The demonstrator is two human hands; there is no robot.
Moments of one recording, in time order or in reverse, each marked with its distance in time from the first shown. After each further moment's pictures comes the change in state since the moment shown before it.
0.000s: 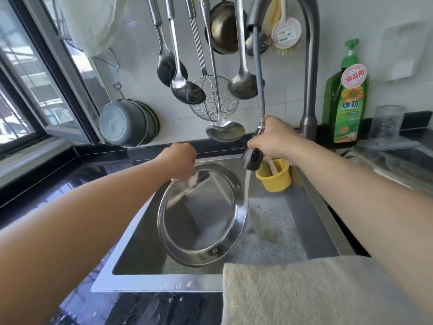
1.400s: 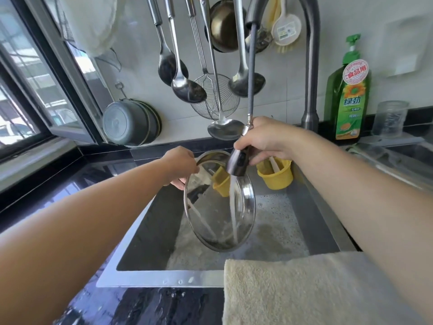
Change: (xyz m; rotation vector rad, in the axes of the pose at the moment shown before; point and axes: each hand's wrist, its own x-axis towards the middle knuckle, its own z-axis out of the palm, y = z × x) left_hand -0.014 0.006 0.004 -0.699 -0.100 -0.272; right_hand -0.010 -0.017 0.000 0.274 -0.342 -0.002
